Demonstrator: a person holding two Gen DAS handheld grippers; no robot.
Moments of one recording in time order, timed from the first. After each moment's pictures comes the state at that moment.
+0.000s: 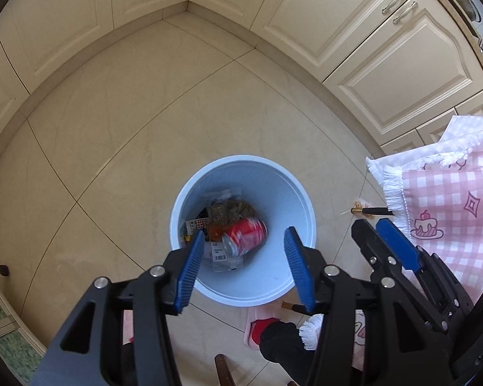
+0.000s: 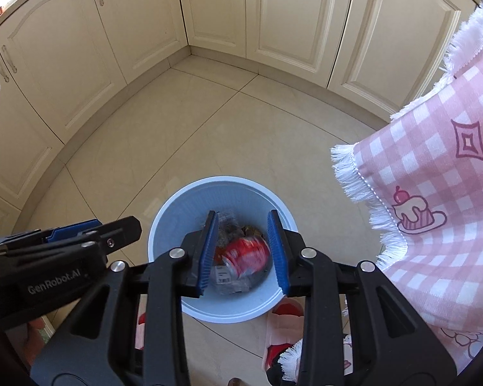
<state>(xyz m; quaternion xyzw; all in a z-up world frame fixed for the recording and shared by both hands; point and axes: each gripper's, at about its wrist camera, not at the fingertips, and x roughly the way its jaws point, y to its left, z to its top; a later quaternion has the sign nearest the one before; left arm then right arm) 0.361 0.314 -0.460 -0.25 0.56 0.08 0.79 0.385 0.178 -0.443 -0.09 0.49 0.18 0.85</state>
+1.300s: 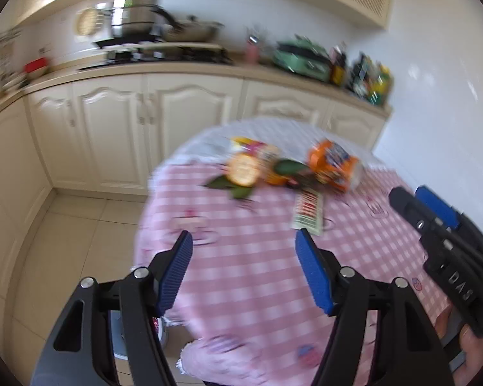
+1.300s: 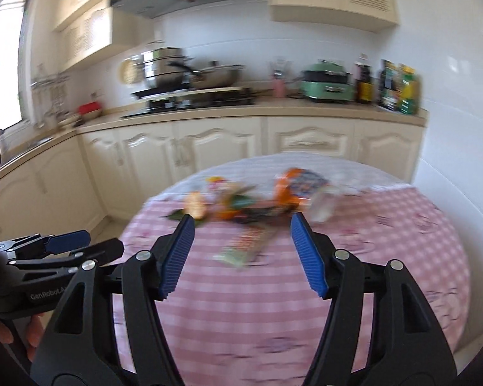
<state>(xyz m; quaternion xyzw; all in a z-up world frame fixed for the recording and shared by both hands) 0.303 -0.031 -0.132 -0.01 0.36 -0.18 0.92 0.229 -0.219 -0.113 0.05 0.22 -0.03 0.97</state>
